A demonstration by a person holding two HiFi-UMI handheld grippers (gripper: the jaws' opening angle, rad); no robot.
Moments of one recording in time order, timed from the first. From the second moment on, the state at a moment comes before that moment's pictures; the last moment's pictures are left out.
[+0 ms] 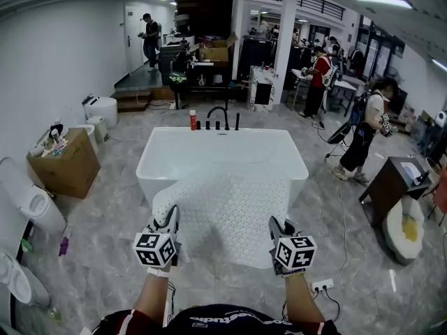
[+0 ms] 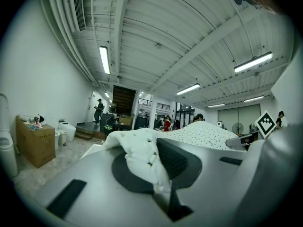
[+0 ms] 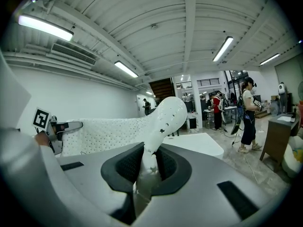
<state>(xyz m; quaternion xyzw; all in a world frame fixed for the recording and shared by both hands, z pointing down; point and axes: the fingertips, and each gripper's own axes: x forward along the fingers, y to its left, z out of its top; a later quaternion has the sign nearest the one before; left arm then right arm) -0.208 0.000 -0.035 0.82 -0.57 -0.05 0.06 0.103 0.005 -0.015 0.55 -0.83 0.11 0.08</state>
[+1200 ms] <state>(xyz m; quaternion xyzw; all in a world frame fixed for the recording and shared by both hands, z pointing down) -0.265 -0.055 -0.004 0.82 -0.56 -0.07 0.09 0.035 -0.029 -0.002 0.56 -0.82 0.10 0.11</state>
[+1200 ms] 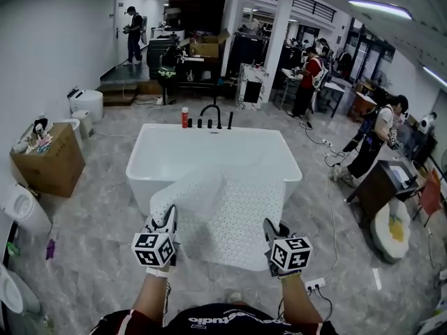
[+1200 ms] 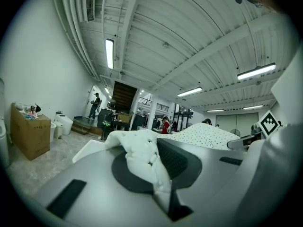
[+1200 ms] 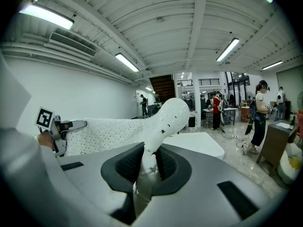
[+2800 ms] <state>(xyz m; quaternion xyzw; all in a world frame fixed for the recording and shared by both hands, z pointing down) -0.148 -0.246 0.008 0.83 -0.55 0.01 0.07 0.160 -0.227 0.042 0.56 -0.81 0.16 0.09</state>
